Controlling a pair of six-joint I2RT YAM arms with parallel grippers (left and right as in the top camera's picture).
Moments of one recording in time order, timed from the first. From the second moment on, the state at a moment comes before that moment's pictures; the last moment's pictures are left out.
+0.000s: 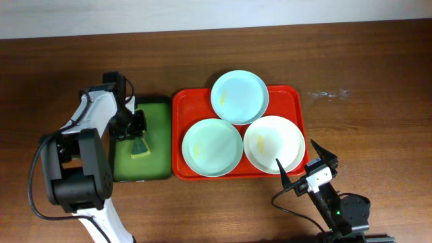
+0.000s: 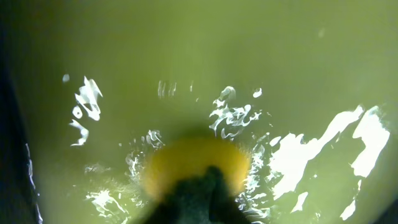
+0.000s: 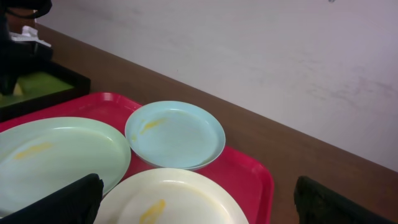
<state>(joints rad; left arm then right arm) 0.06 2.05 1.40 -0.95 0.08 -0.12 0.07 0.02 0.01 -0.05 -0.33 -0.26</state>
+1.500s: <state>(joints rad) -0.04 1.86 1.47 -1.22 0.12 -0.12 0.07 0.03 0.01 -0.05 -0.33 -0.26</state>
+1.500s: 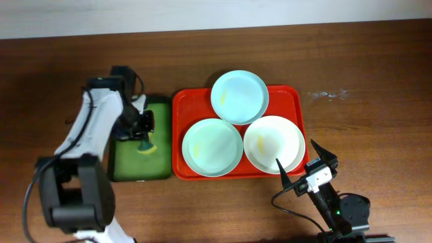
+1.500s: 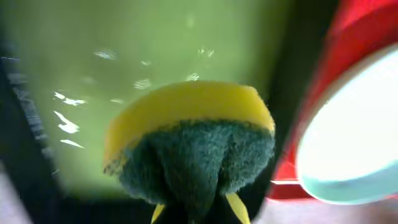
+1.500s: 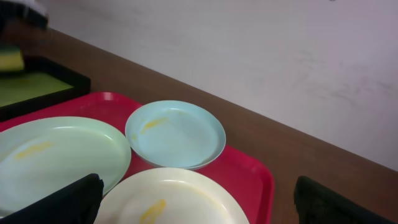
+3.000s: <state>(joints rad) -0.56 1.63 0.92 -0.43 -0.04 -0.60 -0.15 0.46 1.01 -0.57 -0.92 0.10</state>
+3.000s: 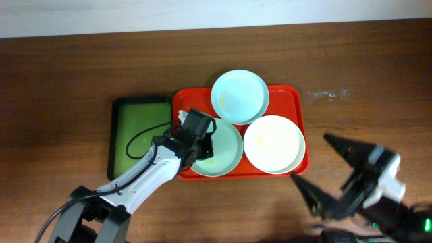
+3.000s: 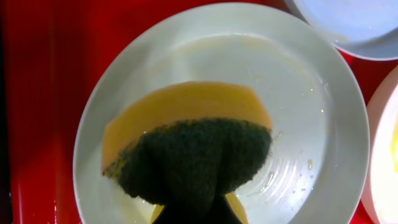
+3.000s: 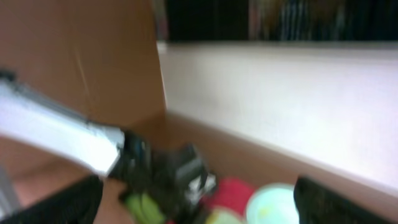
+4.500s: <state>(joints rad) -0.56 1.69 0.92 -0.31 0.02 -0.74 0.39 2.00 1.32 -0.73 -0.27 0.06</state>
